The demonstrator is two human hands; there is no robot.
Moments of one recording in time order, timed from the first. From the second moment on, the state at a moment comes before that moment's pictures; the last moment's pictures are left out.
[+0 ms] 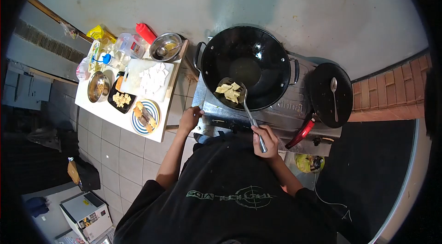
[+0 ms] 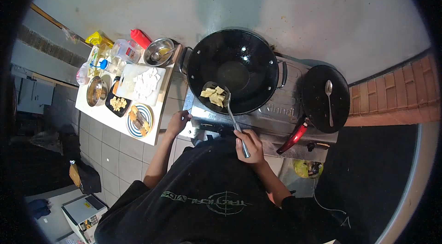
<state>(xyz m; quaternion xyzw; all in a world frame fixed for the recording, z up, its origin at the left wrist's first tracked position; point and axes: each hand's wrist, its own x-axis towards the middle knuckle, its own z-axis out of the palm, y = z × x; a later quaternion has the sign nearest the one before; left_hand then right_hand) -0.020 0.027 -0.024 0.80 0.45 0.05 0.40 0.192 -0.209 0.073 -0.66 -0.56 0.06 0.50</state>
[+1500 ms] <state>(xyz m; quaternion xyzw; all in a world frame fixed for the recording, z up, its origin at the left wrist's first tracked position) -0.020 -0.024 0.025 0.84 0.40 0.04 0.37 0.193 -0.194 0.093 -0.67 -0.54 0.11 0.51</state>
